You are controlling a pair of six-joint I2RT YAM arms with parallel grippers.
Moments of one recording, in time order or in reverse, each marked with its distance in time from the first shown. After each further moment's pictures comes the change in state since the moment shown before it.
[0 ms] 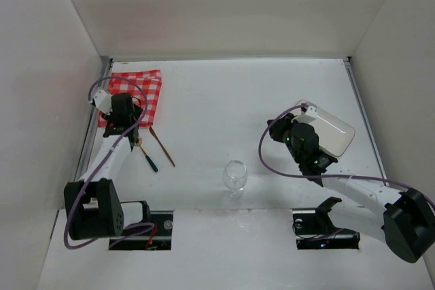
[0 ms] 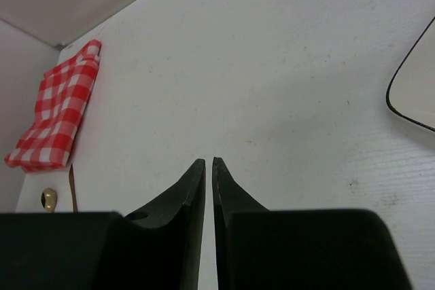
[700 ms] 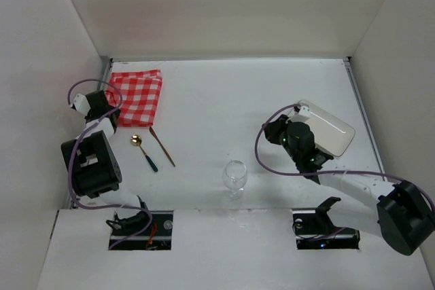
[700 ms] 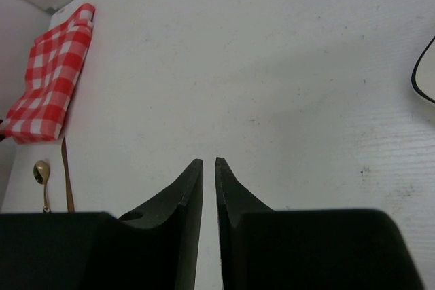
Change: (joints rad) left arm 0.328 0.386 0.161 0.080 0.218 -0.002; right arm 0.000 0.066 0.006 0.000 -0.079 -0.006
